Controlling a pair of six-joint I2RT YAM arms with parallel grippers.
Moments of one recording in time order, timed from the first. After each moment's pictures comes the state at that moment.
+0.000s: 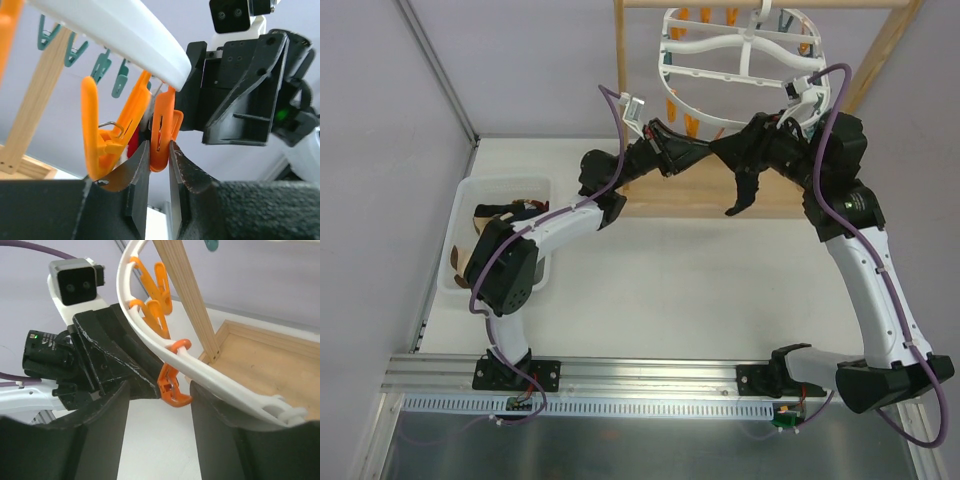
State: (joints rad) left arm -0.64 1.85 1.39 1.13 0.61 -1.04; right arm 0.28 1.22 1.52 -0.38 -0.48 0.36
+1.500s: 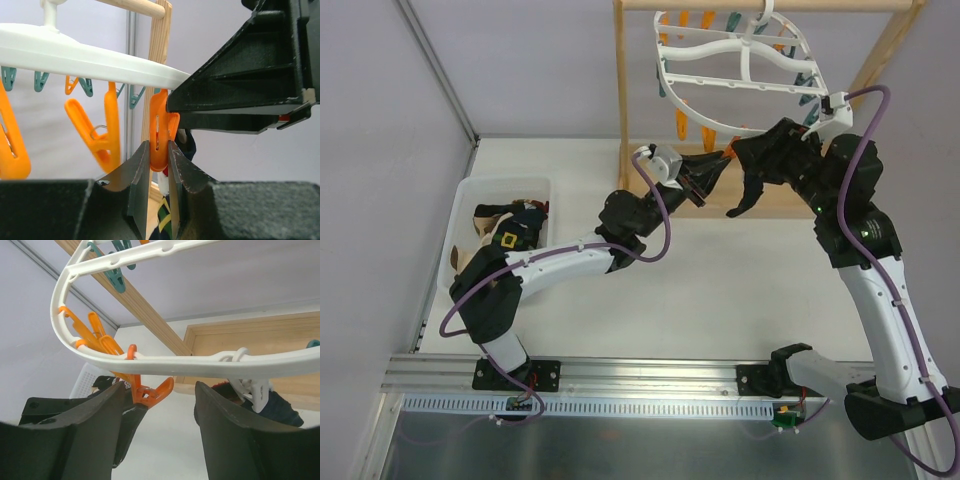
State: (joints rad) left arm -0.95 1.68 1.22 1.02 -0.01 -0.09; right arm 0.33 1.08 1.47 -0.48 -0.10 0.54
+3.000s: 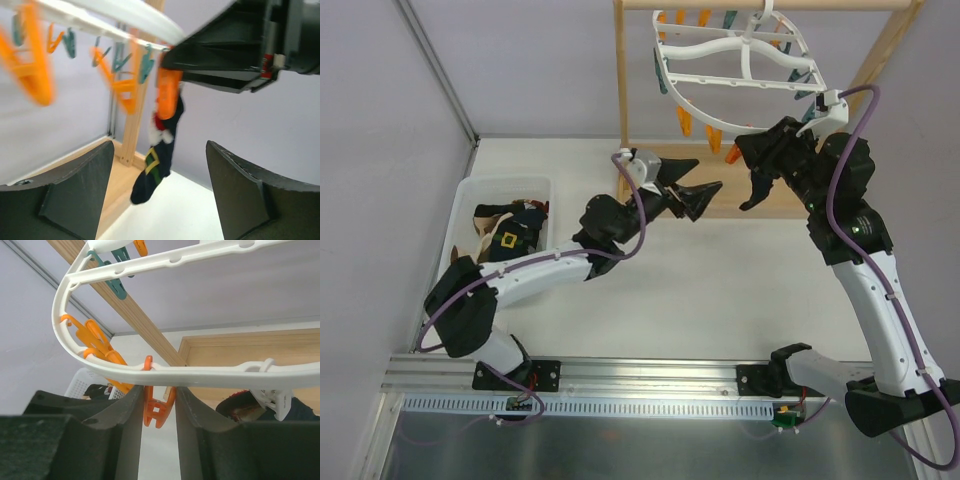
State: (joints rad) left arm -0.93 1.56 1.08 0.96 0.04 -0.21; right arm 0.34 1.10 1.43 -0.38 -0.06 0.50
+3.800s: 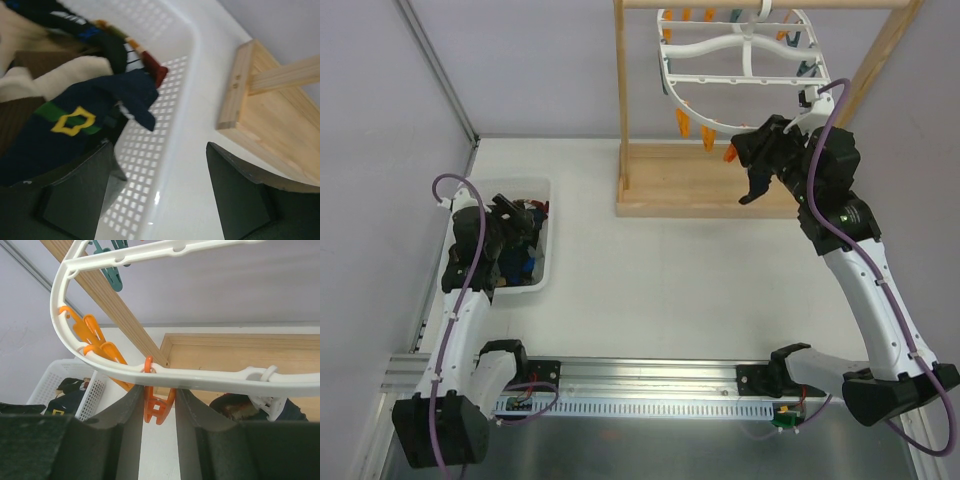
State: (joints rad) left arm 0.02 0.83 0.67 -0.23 0.02 -0.62; right arm 0.34 1.15 1.43 -0.37 -0.04 0.38
